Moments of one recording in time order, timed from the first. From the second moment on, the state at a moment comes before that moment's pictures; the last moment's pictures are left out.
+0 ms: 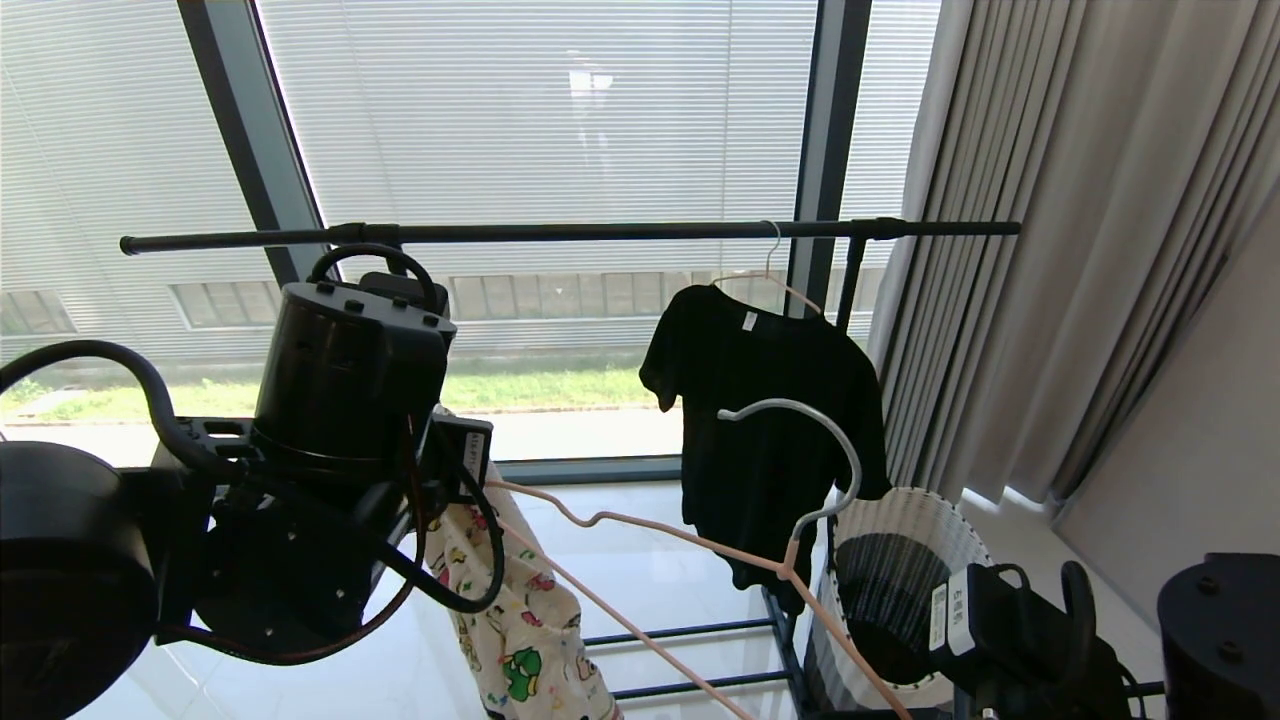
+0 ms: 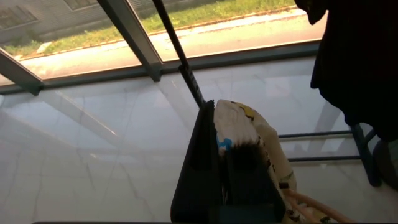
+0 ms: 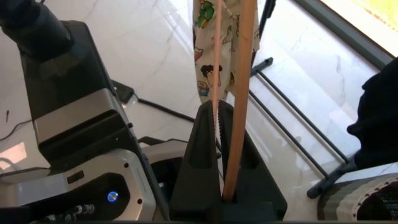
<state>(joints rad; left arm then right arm) -0.68 1.53 -0.89 -0.10 0.84 -0.08 1.08 1.42 -0.42 -0.57 0.12 0.08</state>
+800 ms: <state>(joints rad) -0.64 1.53 -0.89 -0.10 0.84 -0.08 1.10 1.46 -0.44 -0.60 0.12 0.08</state>
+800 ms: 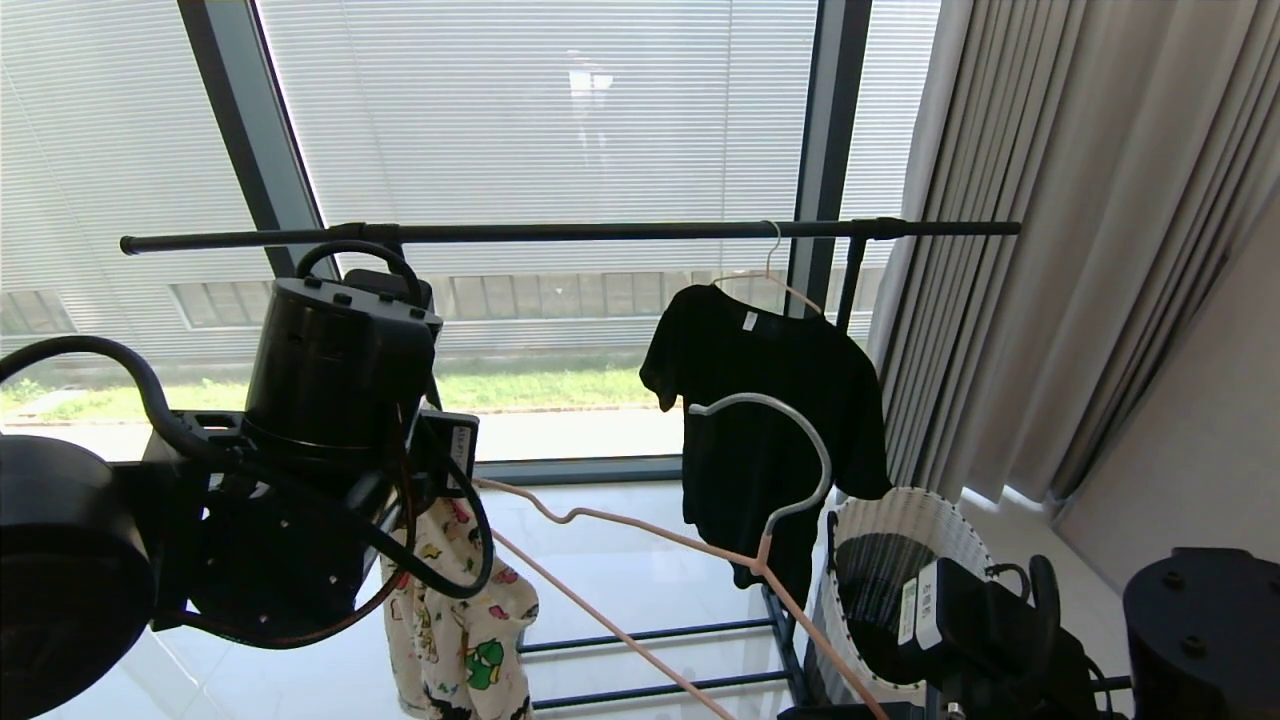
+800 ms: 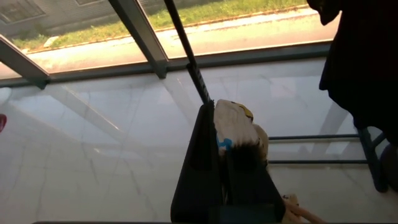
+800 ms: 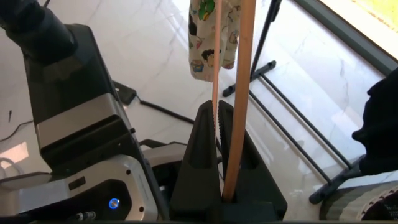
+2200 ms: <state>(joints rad) -0.92 1.47 -0.89 -0.10 0.83 -0.16 1.11 1.82 -0.71 -0.79 -0.03 0.19</state>
